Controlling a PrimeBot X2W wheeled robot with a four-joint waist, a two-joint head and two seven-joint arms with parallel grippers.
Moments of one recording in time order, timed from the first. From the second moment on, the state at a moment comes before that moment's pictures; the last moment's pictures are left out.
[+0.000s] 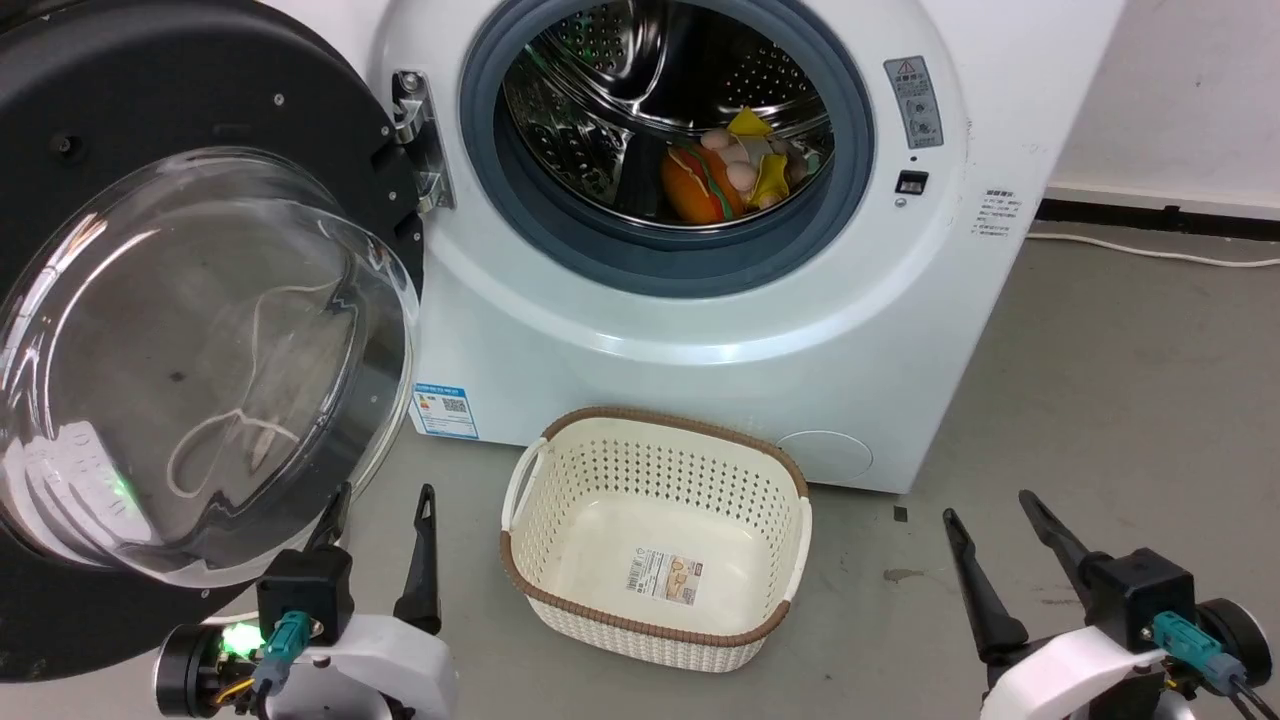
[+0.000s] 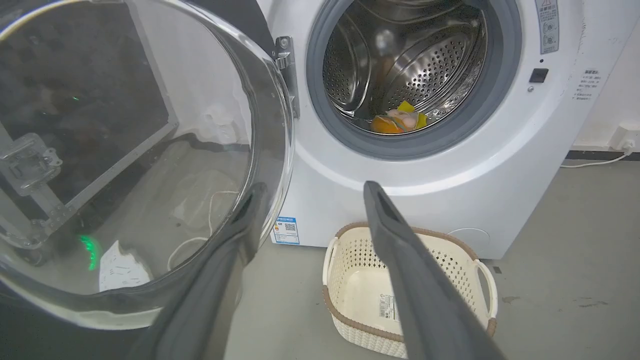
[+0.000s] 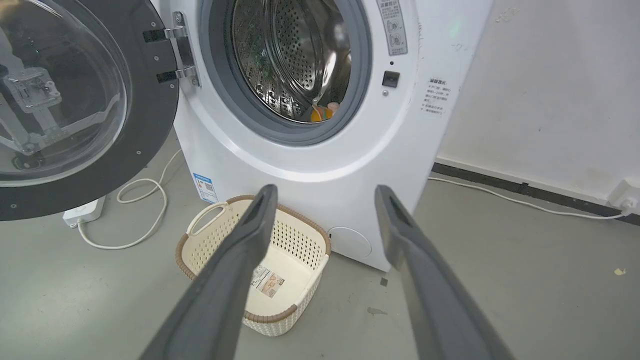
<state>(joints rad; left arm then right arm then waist) -0.01 0.05 0.00 0.00 0.00 0.00 -0.01 0.01 -0.05 0.00 0.01 0.01 0.13 -0.01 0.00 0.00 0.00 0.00</state>
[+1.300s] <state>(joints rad) 0.00 0.06 -0.01 -0.03 0.00 0.00 -0.09 0.02 -0.05 0.01 0.00 0.05 0.13 -0.09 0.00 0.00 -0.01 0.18</state>
